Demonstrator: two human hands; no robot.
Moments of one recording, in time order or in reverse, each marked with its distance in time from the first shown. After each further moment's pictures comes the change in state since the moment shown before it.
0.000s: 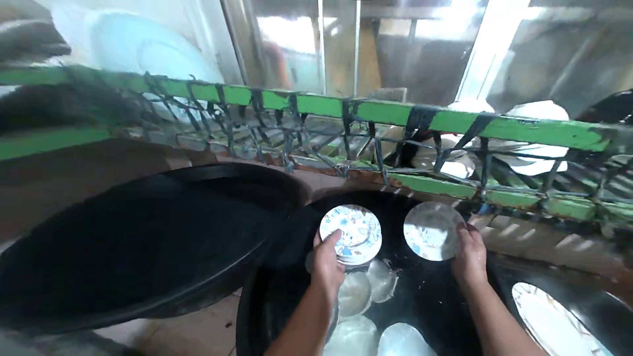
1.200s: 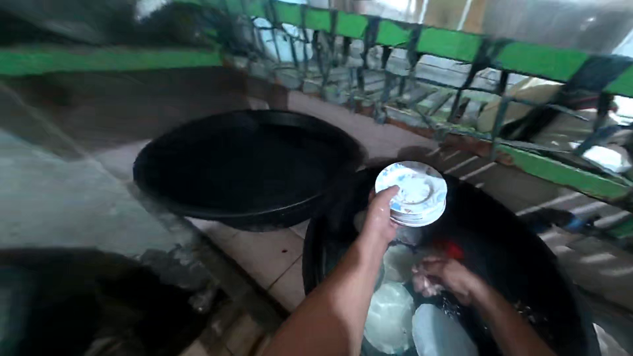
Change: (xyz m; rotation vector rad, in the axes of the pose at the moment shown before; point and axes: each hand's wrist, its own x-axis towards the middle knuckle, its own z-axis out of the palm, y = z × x) left_hand 0.005 0.030 -0.006 -0.133 -0.103 -0.057; right_hand -0.080 0.003 0.074 -0.588 -1.162 0.620
